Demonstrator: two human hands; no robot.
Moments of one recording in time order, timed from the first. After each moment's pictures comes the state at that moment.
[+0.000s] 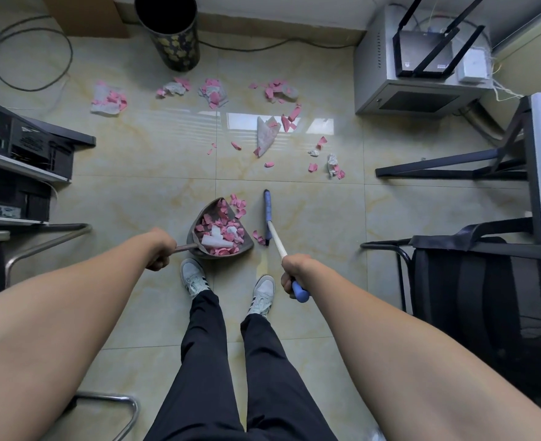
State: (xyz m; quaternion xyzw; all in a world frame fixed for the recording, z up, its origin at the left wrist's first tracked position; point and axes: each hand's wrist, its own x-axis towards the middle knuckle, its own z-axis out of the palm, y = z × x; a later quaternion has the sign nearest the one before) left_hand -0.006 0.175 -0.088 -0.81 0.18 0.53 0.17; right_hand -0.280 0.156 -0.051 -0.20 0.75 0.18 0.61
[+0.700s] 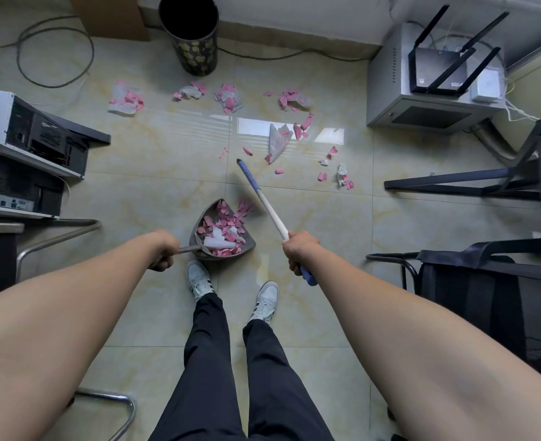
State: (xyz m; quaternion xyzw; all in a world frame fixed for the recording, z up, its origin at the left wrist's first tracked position) left_hand 0.021 0.181 -0.086 -0.79 0.15 0.57 0.16; right_hand -0.245 0.116 -0.049 -0.39 0.74 0.17 0.52
